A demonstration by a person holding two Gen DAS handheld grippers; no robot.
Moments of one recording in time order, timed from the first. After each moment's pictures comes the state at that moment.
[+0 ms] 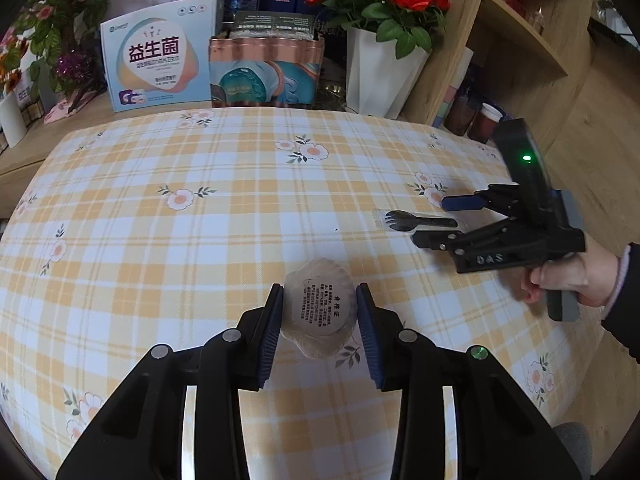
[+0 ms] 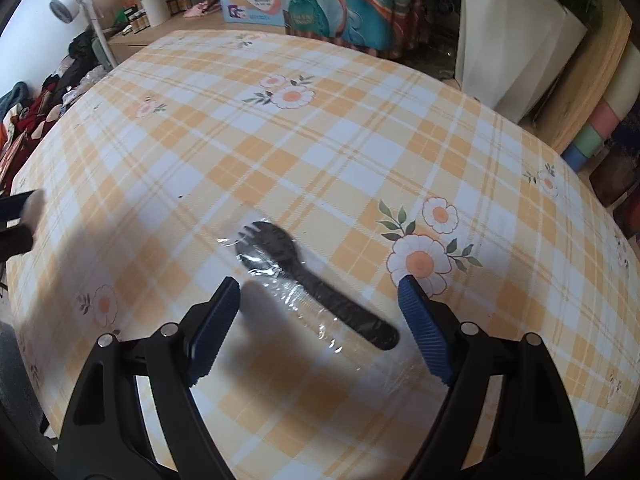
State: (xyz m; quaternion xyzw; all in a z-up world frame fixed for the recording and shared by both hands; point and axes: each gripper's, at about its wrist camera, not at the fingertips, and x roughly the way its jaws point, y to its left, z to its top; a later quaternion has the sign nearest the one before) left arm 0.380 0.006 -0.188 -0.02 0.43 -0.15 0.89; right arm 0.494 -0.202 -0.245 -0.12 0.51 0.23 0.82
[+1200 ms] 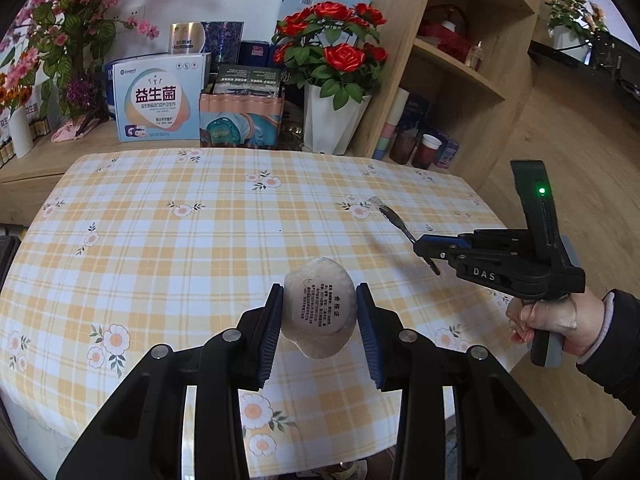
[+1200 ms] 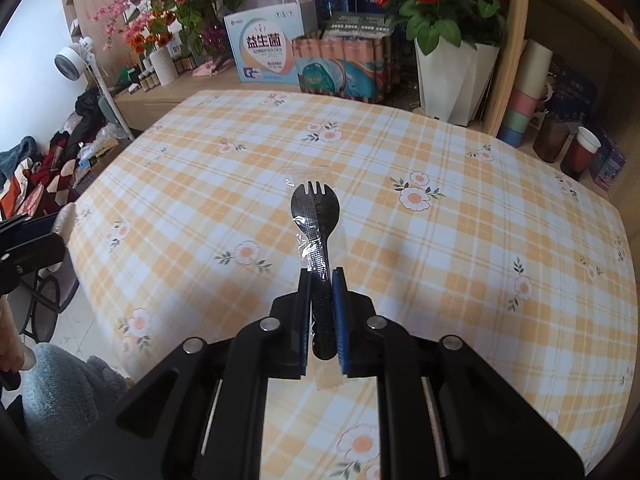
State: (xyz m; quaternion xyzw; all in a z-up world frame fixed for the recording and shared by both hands) left arm 0.250 0.008 -0.103 -0.05 0.37 -0.19 0.91; right arm 0.334 -0.222 -0.136 -0.04 0.45 0.21 0.87
